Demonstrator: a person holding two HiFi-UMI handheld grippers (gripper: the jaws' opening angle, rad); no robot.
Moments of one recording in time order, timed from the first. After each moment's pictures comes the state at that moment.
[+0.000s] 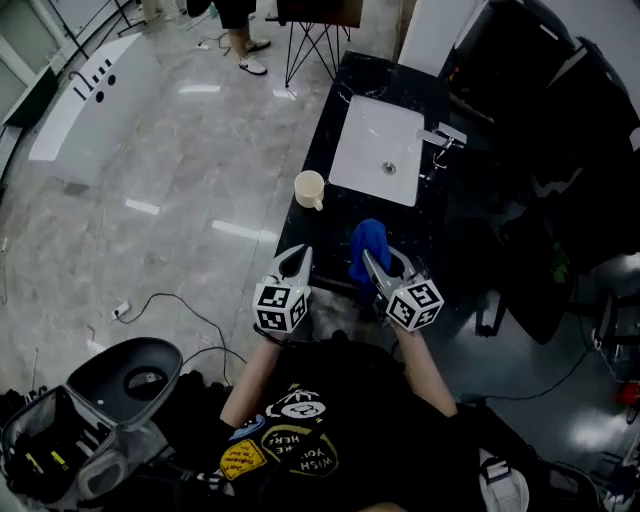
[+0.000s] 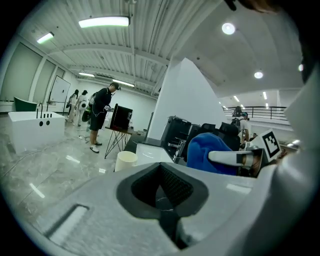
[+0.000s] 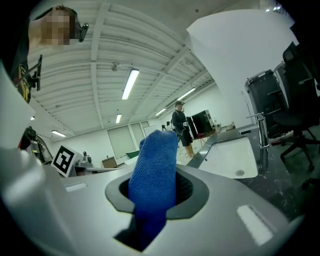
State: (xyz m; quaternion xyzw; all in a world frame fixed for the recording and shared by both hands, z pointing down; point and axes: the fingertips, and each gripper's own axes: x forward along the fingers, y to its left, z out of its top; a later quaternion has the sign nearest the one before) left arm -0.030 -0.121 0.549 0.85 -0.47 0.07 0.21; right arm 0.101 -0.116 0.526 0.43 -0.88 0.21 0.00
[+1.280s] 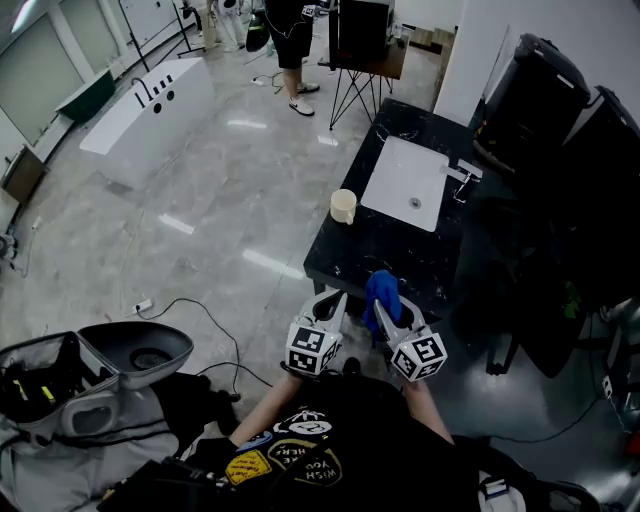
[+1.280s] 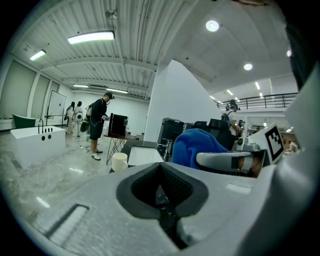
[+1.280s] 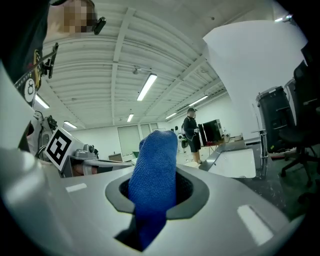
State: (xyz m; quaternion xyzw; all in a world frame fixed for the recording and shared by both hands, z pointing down) left arm -0.004 0.020 0.495 0.86 -0.47 0.08 0.15; right arm 0.078 0.023 0.481 0.41 -0.90 0.14 0.00
